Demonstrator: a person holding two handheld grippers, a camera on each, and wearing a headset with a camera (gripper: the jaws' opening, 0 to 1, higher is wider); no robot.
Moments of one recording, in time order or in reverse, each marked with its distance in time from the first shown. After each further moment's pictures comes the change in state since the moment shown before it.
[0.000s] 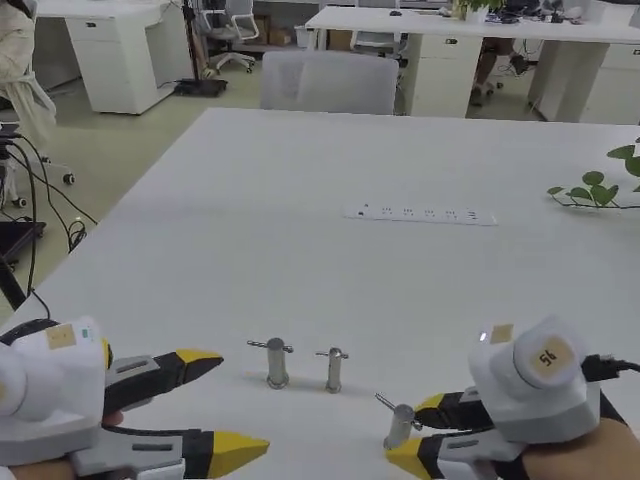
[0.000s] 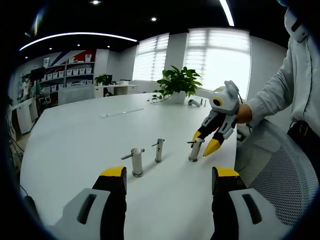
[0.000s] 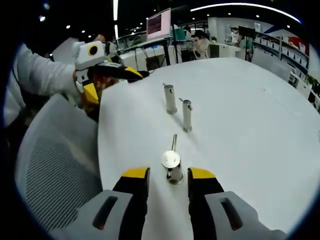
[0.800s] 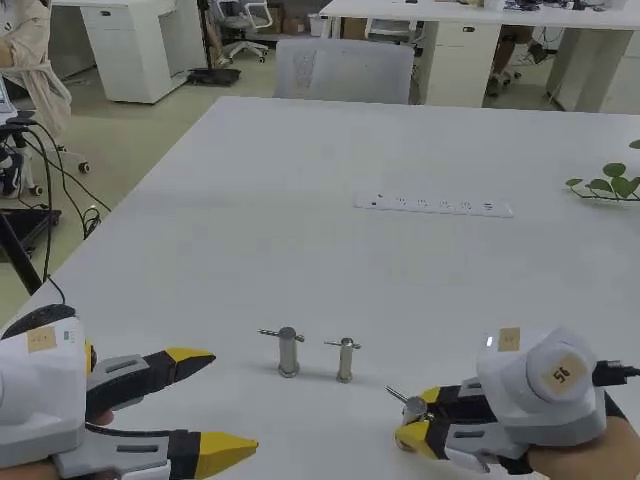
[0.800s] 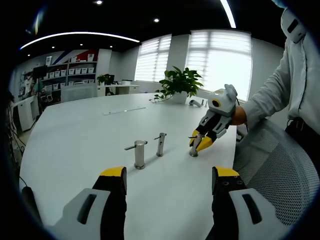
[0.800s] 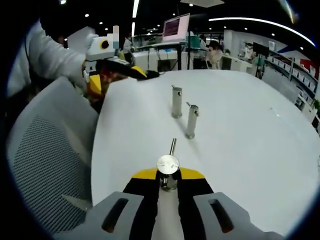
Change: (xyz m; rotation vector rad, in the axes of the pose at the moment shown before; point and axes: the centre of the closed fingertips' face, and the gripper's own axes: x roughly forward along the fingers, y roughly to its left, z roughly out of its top) left arm -0.008 0.000 -0.013 -0.022 -0.004 0.004; right arm 0.010 -0.005 0.001 -0.185 -0.036 0.035
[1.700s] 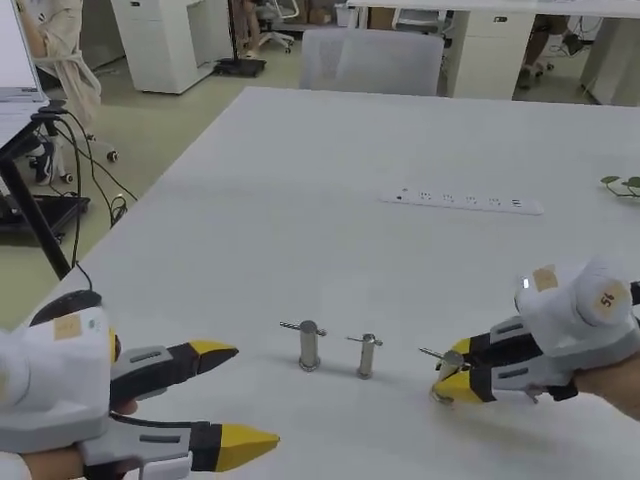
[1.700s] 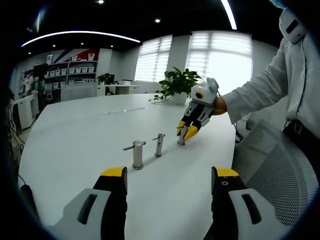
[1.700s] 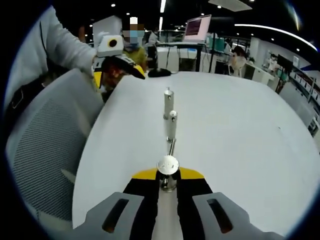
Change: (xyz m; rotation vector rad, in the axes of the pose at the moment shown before) left arm 0.000 -0.002 0.003 -0.012 -0.007 -0.004; right arm -0.009 -0.055 0.012 -0.157 0.023 0.134
